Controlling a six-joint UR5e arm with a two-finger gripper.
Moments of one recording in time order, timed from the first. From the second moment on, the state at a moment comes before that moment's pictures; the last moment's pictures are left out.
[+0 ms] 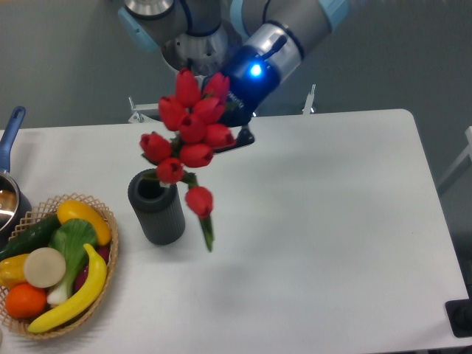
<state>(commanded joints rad) 2.73 -1.67 -1.72 -0.69 0.24 0.58</state>
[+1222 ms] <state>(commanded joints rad) 2.68 -1.78 -1.74 -0.71 1.18 1.02</state>
